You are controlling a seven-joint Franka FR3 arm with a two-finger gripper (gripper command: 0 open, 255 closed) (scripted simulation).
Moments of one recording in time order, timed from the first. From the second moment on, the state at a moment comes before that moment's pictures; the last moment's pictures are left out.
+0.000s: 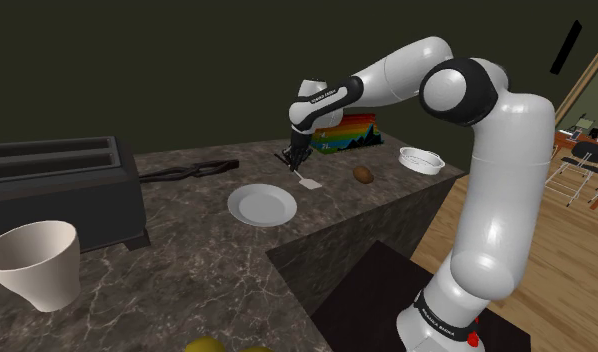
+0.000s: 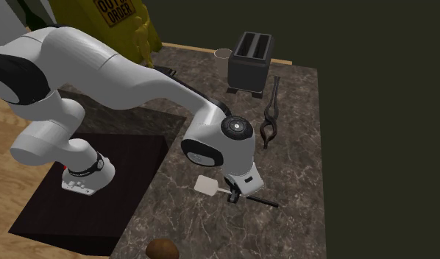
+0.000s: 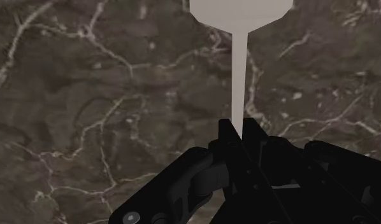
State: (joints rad) arm -0.10 0.33 -0.11 -1.88 0.04 2.28 0.02
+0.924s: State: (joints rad) arm -0.10 0.27 -0.12 -1.83 0.03 2.17 0.03
